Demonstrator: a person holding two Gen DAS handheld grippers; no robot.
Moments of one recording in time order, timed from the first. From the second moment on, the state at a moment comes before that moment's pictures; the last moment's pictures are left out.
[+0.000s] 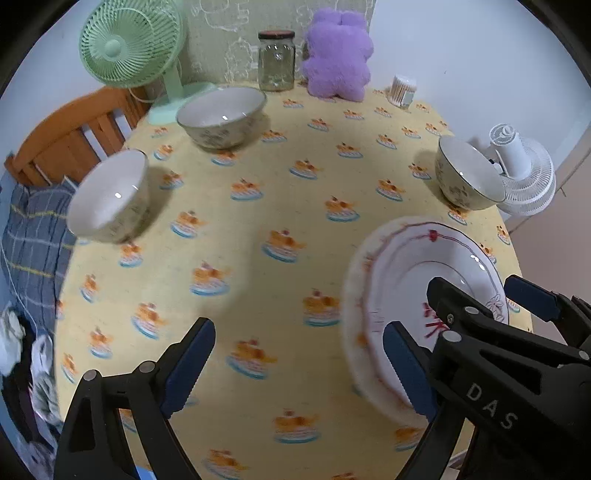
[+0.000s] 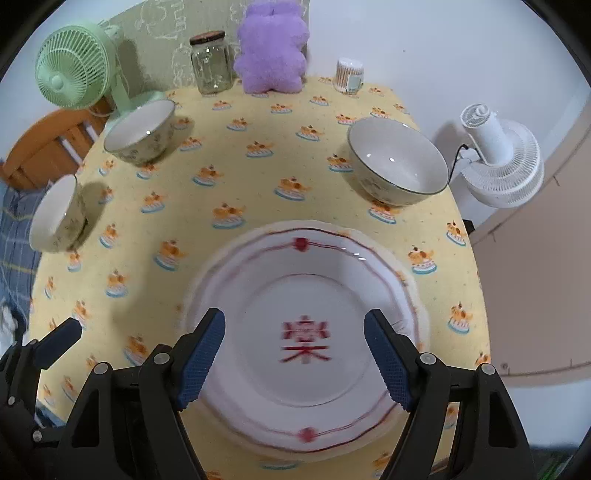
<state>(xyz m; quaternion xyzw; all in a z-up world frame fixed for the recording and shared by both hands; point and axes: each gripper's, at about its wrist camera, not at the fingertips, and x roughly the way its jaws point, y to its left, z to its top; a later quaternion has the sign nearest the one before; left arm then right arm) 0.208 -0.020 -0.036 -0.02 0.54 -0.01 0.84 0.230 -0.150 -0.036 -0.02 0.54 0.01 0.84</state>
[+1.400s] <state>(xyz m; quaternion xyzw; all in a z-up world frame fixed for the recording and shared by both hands) 0.317 0.234 -0.055 0.01 0.51 0.06 0.86 0.330 0.128 -0.049 0.02 0.51 0.02 0.86</state>
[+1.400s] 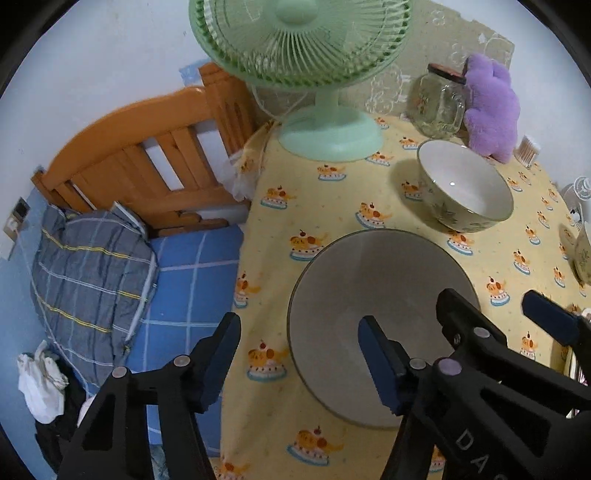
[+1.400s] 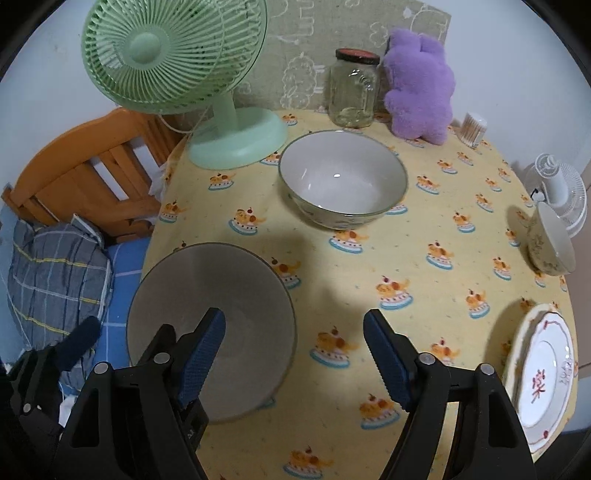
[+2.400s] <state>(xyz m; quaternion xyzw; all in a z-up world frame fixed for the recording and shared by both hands) 0.319 0.222 -0.071 -0.01 0.55 0.02 0.84 0.336 0.123 -0.068 0.02 0.55 0.03 0.83</state>
